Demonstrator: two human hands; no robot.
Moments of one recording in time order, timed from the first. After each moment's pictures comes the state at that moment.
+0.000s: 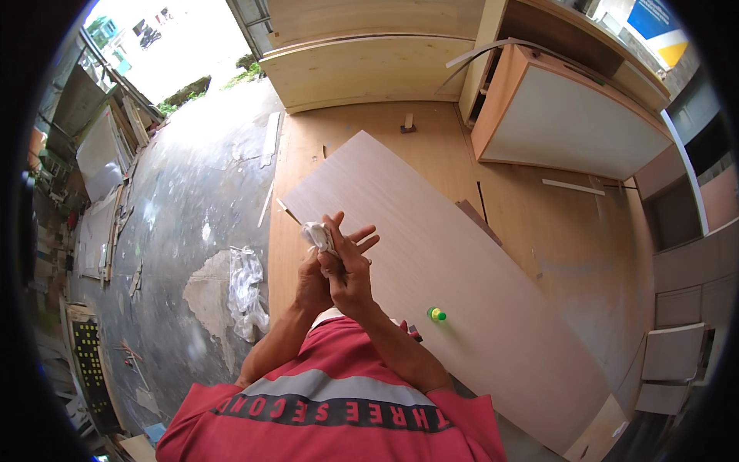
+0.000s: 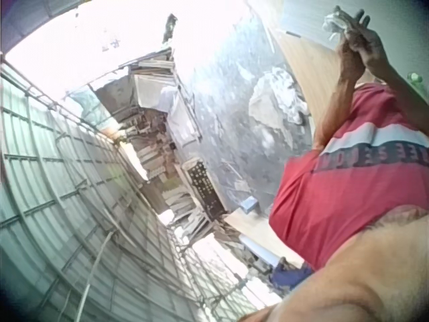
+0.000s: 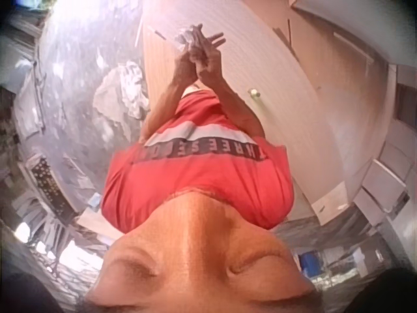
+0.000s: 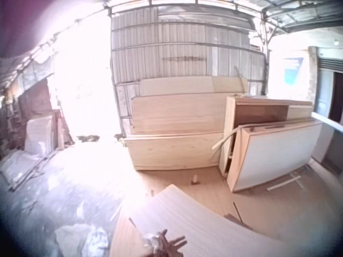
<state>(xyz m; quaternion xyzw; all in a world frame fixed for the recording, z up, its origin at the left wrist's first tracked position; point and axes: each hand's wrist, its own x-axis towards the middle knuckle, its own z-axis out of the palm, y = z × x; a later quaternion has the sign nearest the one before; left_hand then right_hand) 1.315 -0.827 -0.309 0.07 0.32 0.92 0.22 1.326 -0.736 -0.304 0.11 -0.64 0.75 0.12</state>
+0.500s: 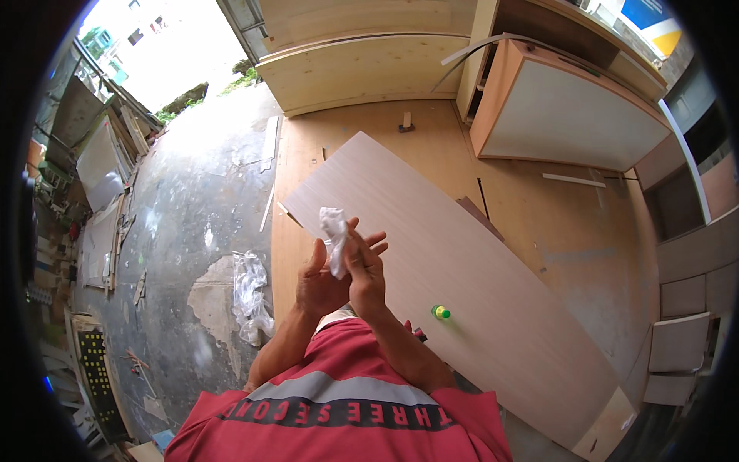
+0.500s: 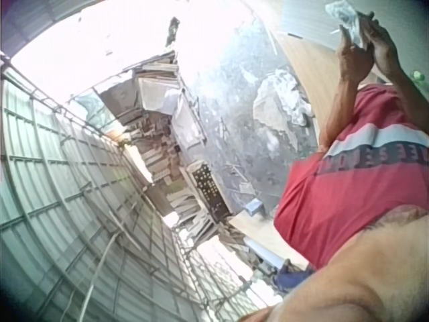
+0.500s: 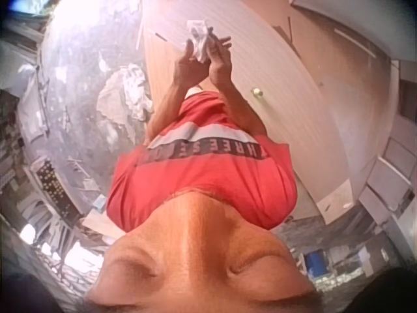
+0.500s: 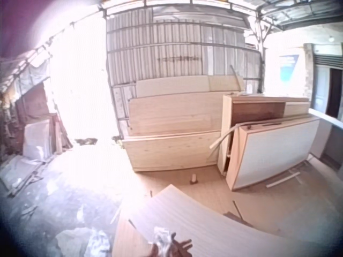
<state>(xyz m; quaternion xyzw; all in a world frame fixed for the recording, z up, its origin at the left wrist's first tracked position) 1.319 -0.824 -0.301 0.05 0.25 0.92 0.30 1.334 -0.728 -0.300 -0.01 -0.44 0.90 0.05</state>
